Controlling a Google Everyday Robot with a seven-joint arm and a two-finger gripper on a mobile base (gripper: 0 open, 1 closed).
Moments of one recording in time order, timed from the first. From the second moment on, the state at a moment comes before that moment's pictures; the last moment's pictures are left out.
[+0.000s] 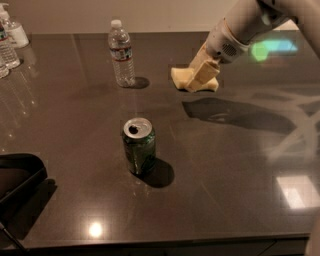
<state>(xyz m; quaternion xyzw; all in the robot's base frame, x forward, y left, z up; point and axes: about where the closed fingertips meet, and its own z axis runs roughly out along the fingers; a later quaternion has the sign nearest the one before) 0.639 -0.096 0.918 -0.62 0.73 0.12 0.27</state>
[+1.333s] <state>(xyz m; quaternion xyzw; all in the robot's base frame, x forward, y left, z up) 0.502 -0.088 0.884 -0.66 0.70 0.15 0.21</state>
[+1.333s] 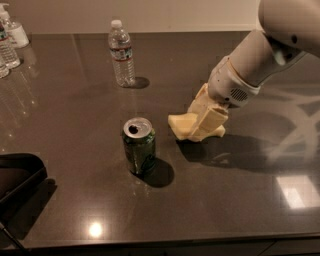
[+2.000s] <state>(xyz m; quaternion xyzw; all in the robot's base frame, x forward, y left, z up) 0.474 -0.086 0.872 -0.68 0.68 0.15 0.20</state>
